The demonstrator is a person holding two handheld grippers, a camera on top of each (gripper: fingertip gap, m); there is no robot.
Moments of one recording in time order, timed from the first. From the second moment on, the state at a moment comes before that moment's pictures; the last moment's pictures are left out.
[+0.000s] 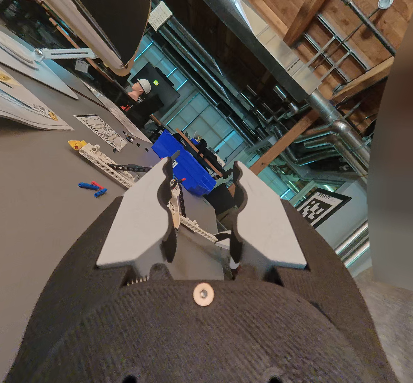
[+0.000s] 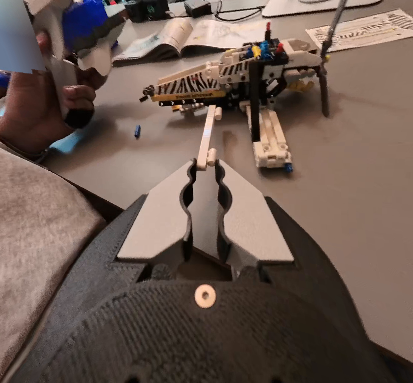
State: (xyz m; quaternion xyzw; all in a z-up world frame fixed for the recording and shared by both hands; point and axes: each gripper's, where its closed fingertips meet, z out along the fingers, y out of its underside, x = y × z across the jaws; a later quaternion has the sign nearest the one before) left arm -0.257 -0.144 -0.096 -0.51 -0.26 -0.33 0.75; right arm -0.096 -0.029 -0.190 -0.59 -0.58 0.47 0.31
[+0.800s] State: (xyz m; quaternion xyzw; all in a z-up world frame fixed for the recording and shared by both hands) left arm -0.255 -0.139 -0.101 -0.52 -0.26 -0.35 0.73; right arm -0.113 -0.002 -0.202 -0.61 -0.58 0.43 0.32
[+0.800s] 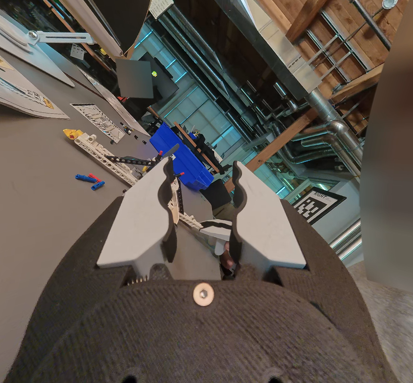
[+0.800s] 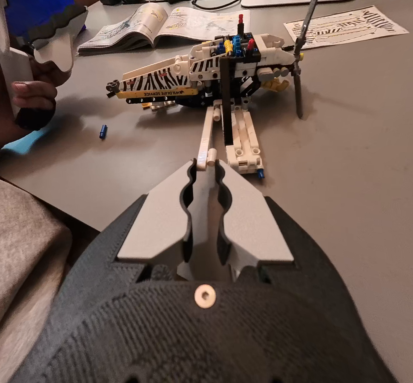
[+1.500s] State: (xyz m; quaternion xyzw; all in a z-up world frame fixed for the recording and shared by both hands) left arm -0.256 -0.138 -0.103 -0.51 -0.26 -0.36 0.73; right arm -0.115 0.001 -0.204 -0.63 -0.58 0.42 0.30
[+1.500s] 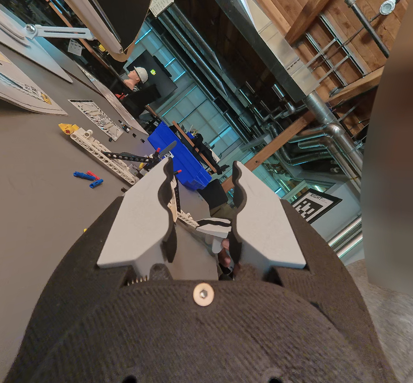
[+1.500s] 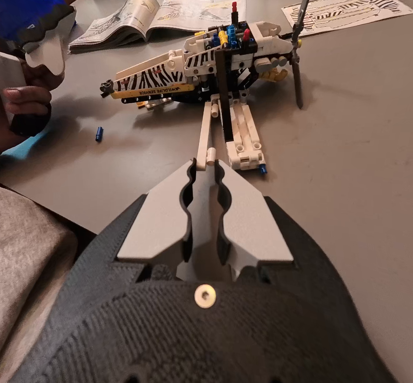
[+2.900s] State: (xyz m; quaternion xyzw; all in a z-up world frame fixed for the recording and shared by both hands) left arm -0.255 -0.137 -0.104 -0.52 -0.26 -0.36 0.73; right arm -0.116 -0.063 -0.209 -0.58 -0.64 0.43 0.27
